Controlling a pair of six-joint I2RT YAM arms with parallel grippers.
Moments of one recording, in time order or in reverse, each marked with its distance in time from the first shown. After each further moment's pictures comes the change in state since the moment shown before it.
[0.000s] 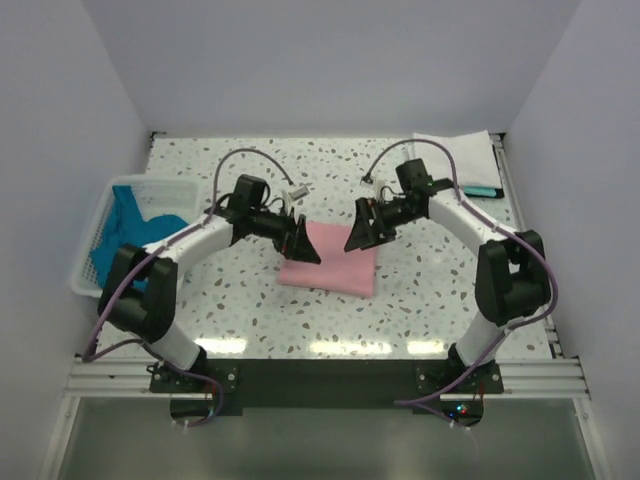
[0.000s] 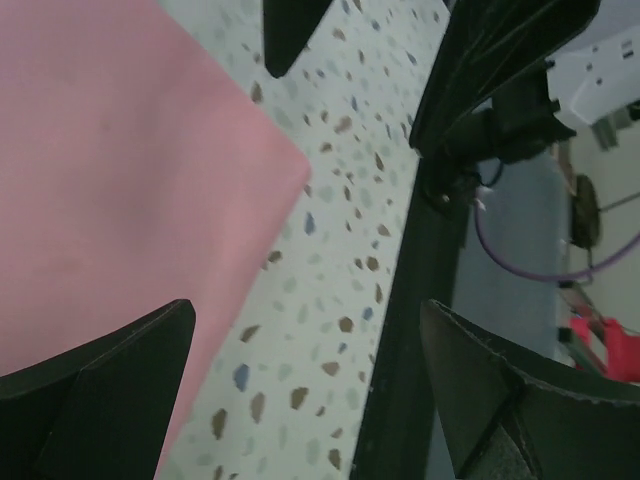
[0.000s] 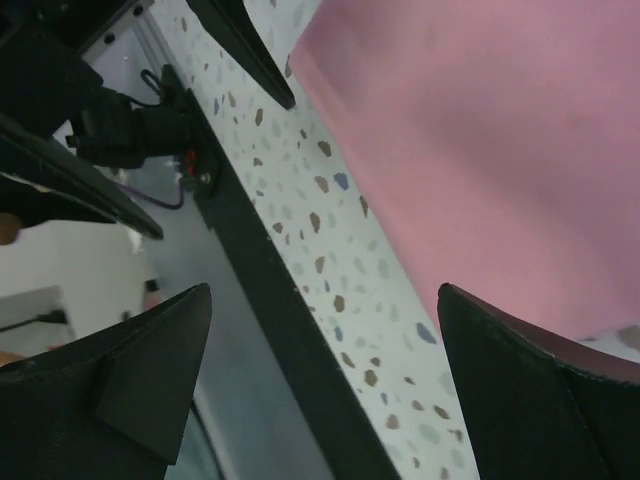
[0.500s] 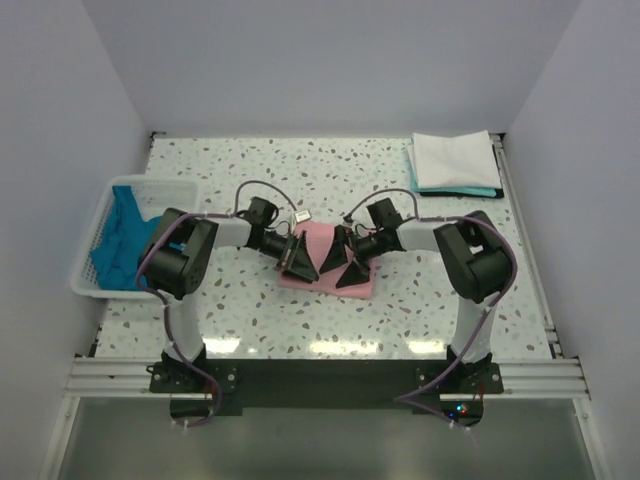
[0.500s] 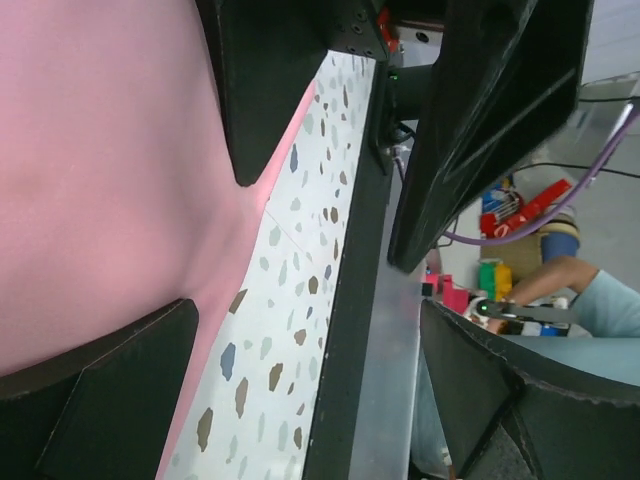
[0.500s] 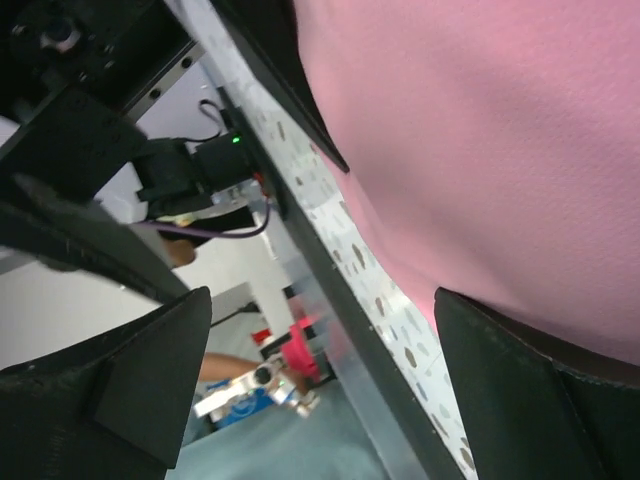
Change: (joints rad) left arm -0.003 0.358 -0.043 0.002 0.219 -0.035; right arm 0.144 0.200 -0.336 0.611 -0.087 0.679
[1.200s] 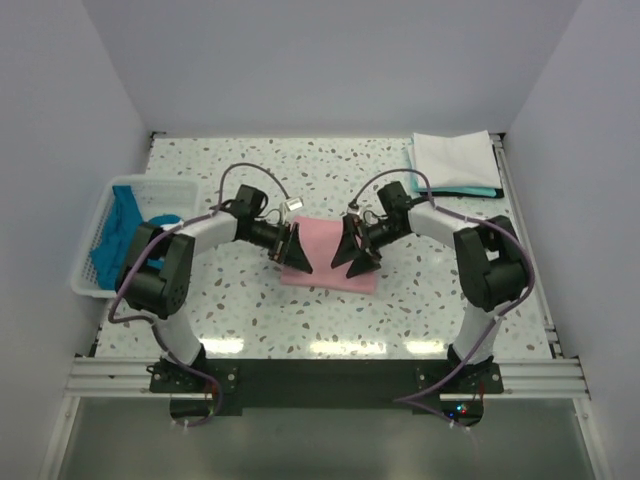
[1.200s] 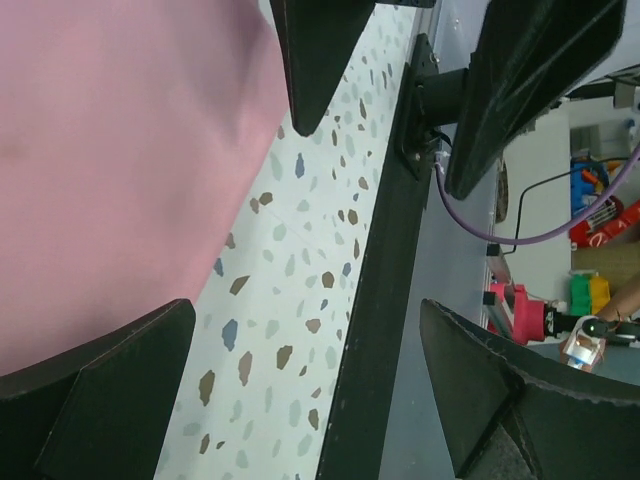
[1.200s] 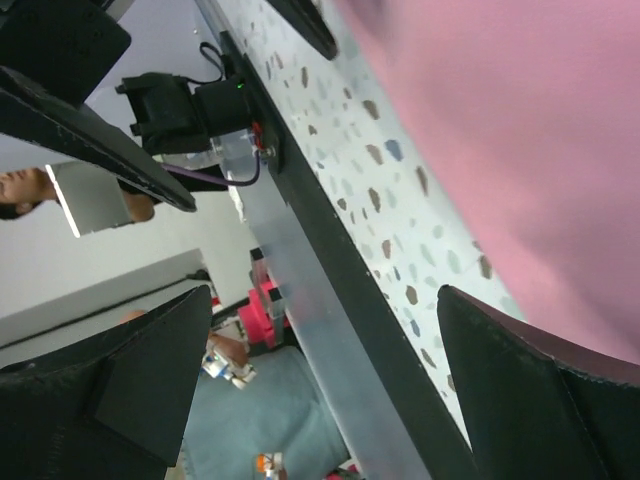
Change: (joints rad) left arm 0.054 -0.148 0.015 -0.138 -0.053 0.121; right arm -0.081 -0.037 0.153 -0.406 -0.087 -0.345
